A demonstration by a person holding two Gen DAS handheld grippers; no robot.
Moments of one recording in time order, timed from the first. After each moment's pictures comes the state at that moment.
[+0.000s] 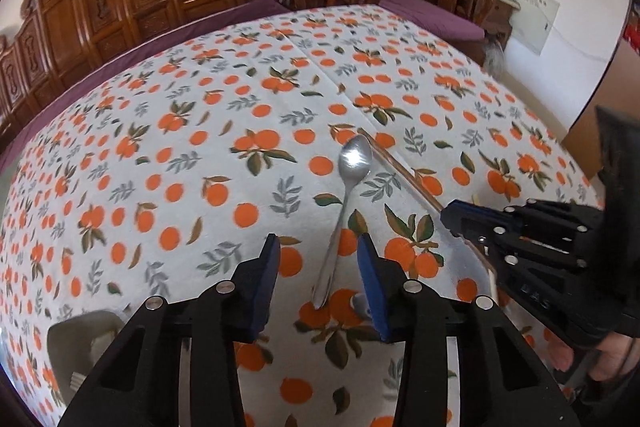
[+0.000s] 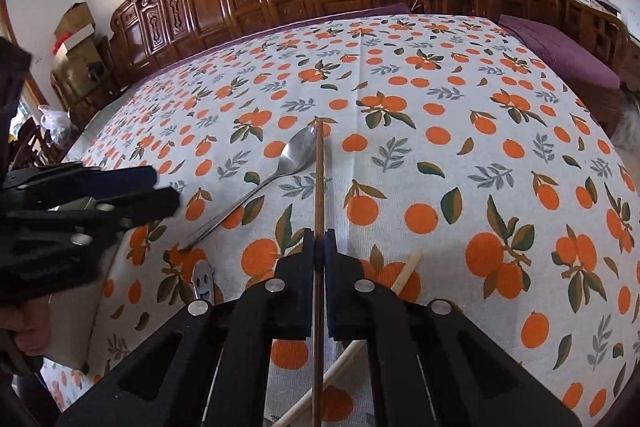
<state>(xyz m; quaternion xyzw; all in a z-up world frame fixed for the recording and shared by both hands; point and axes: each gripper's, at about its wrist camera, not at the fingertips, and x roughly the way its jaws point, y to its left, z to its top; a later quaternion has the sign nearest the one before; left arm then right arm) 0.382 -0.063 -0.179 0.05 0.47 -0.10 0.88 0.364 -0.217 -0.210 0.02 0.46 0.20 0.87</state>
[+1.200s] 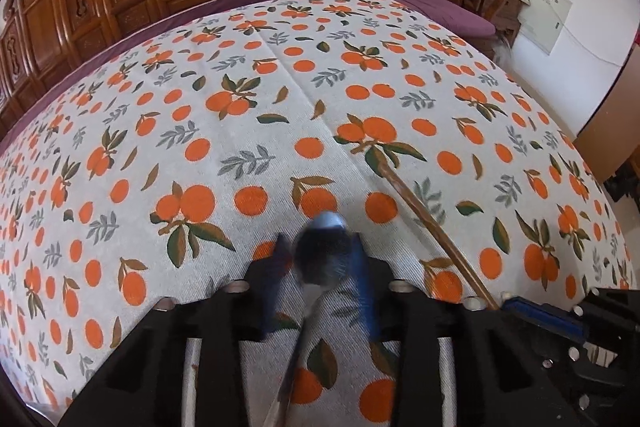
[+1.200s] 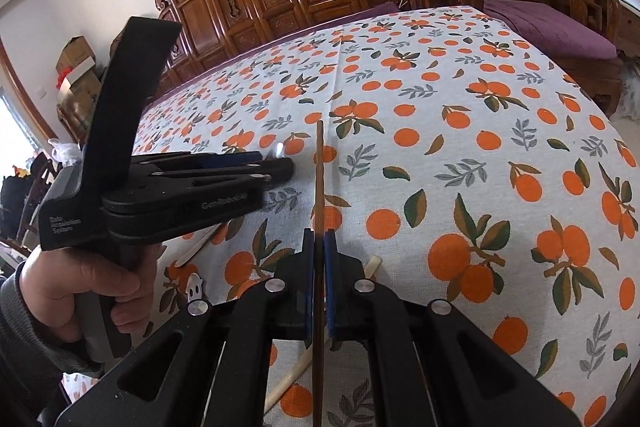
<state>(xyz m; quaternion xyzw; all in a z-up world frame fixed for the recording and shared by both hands) 0.469 -0.105 -0.214 0.03 0.49 -0.11 0.87 0.372 -0.254 -0.209 0.09 0.45 0.20 0.86</state>
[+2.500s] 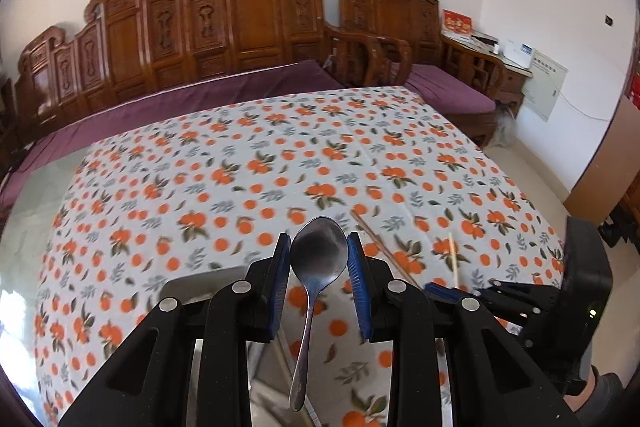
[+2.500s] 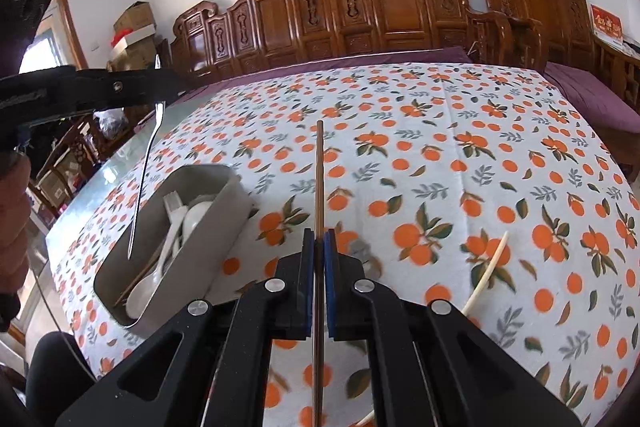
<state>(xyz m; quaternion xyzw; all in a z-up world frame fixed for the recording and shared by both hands) 0.281 0.006 -0.065 -0.01 0.38 -0.04 0.93 0.268 -0.158 -0.154 0.01 0.39 0.28 0.88</state>
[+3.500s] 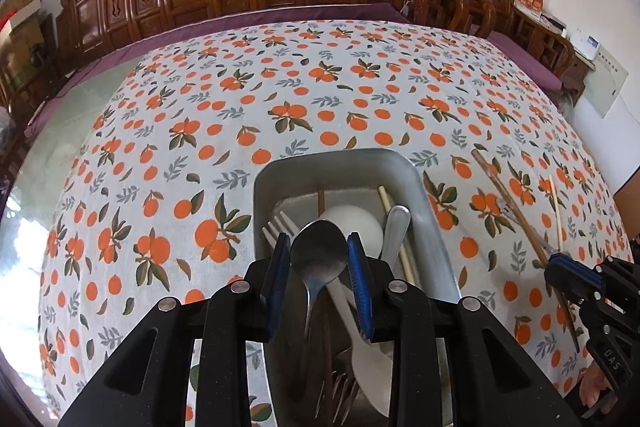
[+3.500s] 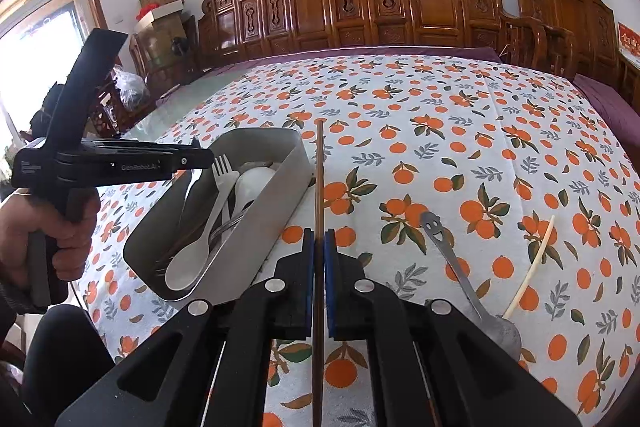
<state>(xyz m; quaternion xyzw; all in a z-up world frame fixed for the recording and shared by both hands) 0.259 0.096 -0.152 -0.03 0.46 0.05 0.89 0.229 -0.116 -0.157 -0.02 0.40 0.32 0.86</state>
